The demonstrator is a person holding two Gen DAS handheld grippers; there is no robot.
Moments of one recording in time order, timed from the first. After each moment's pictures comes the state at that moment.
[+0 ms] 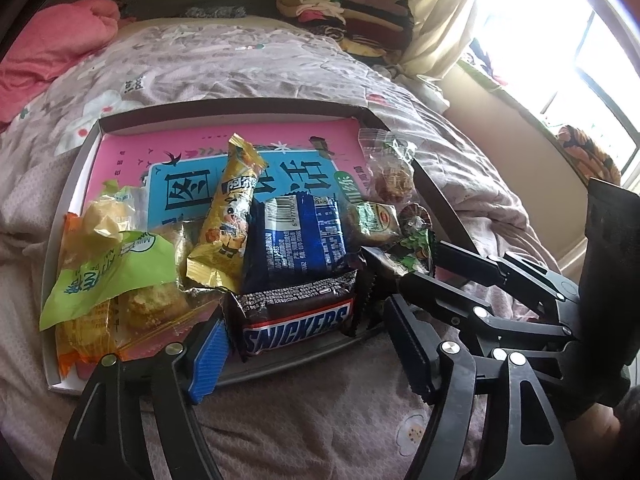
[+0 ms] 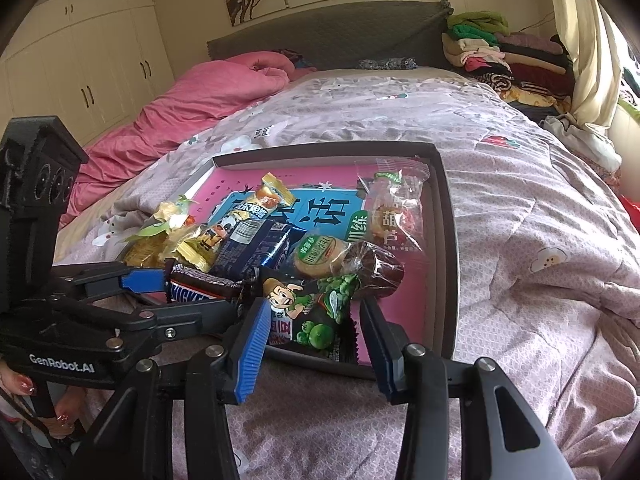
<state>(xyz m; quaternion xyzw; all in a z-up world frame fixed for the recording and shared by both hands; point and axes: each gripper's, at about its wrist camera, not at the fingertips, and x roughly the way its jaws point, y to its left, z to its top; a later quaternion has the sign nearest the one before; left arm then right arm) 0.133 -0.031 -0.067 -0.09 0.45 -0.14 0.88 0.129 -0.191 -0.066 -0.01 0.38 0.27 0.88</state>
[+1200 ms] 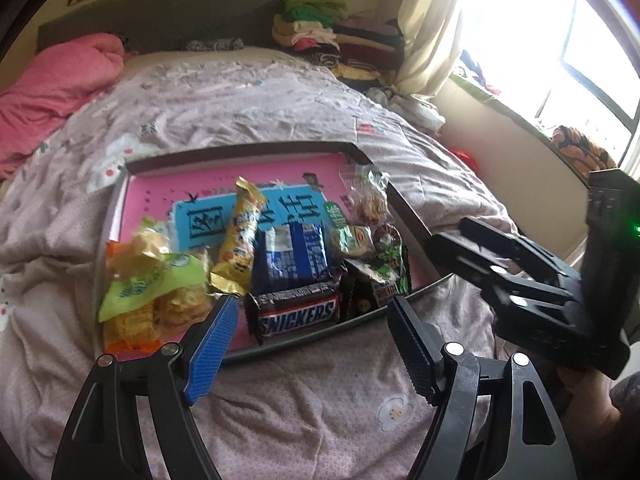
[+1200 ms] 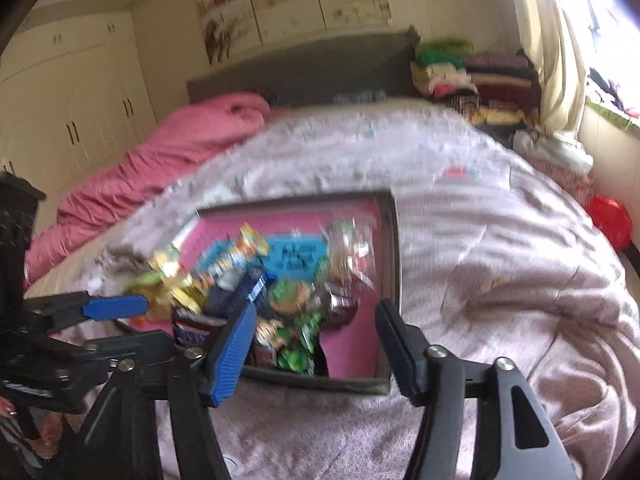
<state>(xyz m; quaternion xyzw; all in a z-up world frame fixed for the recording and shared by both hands) 0.098 -0.028 -0.026 -0.06 0.41 -0.12 0.90 0.112 -0.219 -0.032 0.02 0.31 0.23 0.92</state>
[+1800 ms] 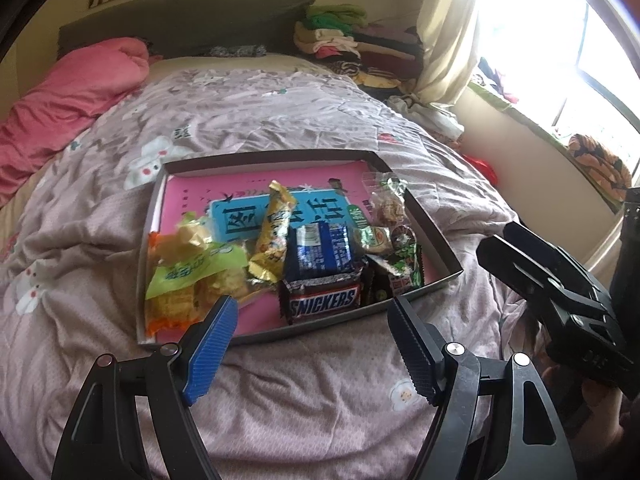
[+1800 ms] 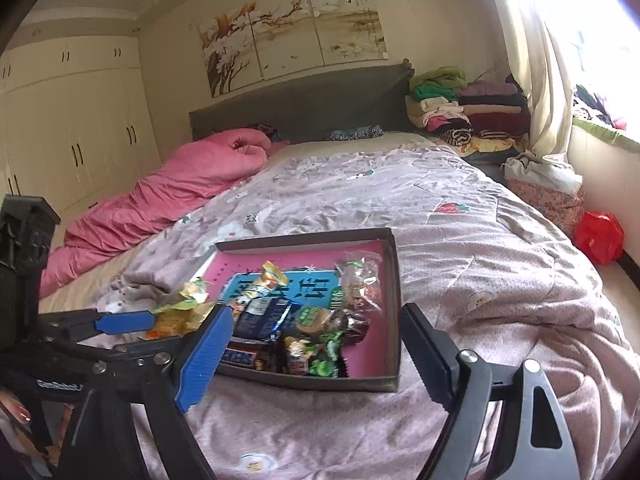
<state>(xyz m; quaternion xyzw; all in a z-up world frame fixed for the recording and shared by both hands) 0.073 -0.013 -0.014 -0.07 0.40 -0.08 0.91 0.076 -0.219 -0.001 0.04 0.27 0.22 0.94</state>
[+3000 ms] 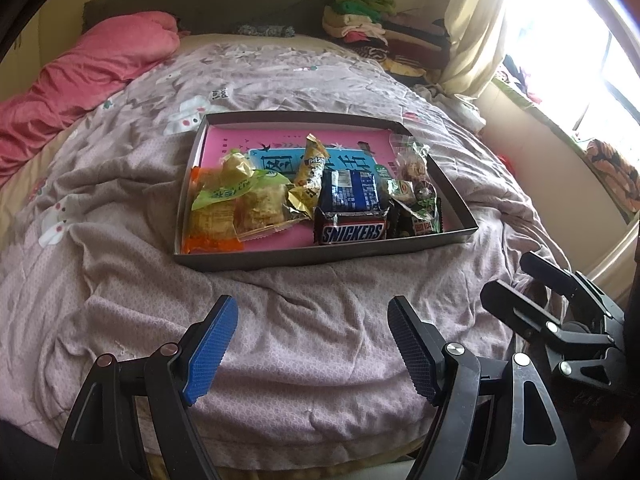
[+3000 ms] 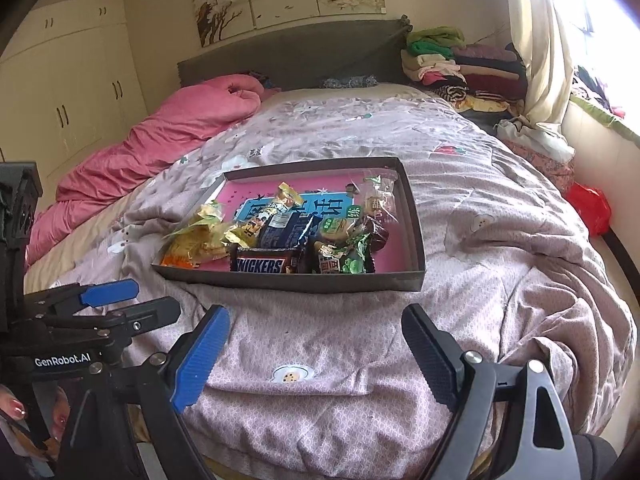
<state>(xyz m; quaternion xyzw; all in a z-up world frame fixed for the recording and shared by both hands) 0.031 0.003 -0.030 -0.08 0.43 -0.04 0.90 0.027 -0.192 -0.018 0.00 0.36 0.19 0.91</state>
